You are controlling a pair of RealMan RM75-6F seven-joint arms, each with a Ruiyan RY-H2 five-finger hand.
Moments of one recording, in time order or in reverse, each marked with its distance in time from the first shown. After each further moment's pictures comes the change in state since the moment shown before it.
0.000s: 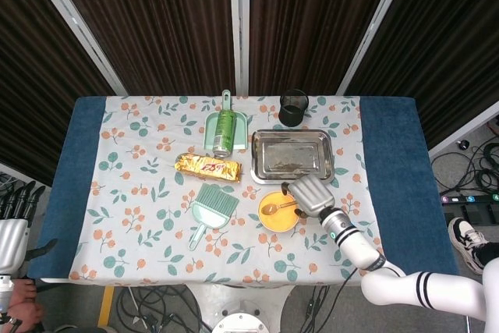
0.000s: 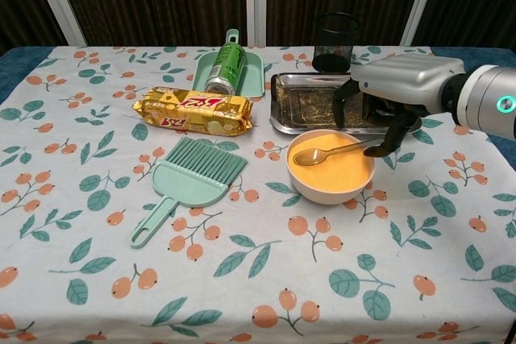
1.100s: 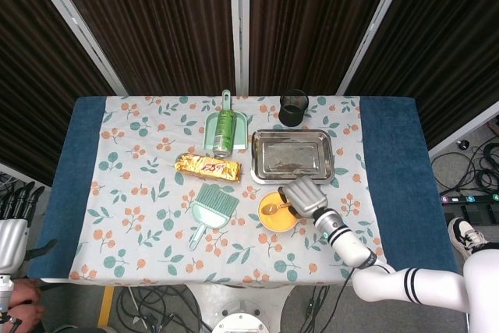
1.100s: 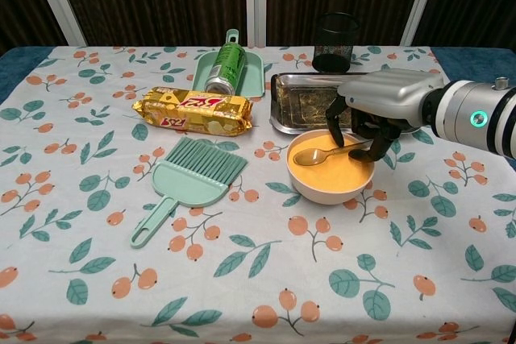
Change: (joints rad) left arm 0.000 -0.008 -0.002 0.014 -0.010 -0.013 -0.009; right arm 0.052 -0.069 -0.036 0.071 0.057 -0.004 -0.027
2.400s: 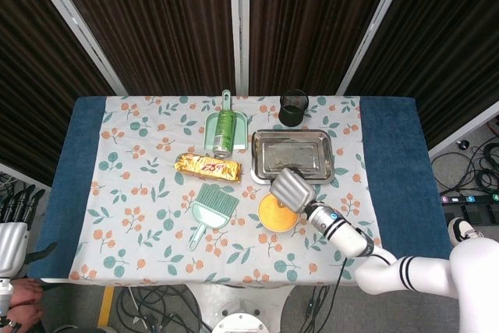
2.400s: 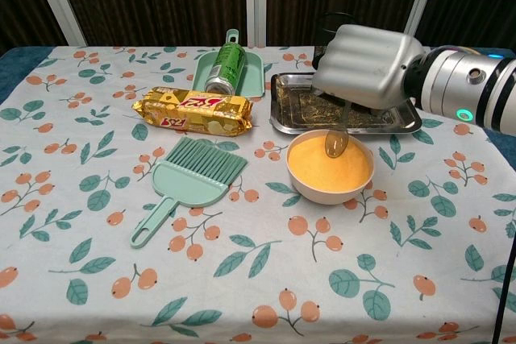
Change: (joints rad) left arm 0.012 0.001 0.011 -0.003 0.011 0.008 -0.011; right arm 0.108 -0.009 -0.101 0.104 -0.267 0.086 -0.498
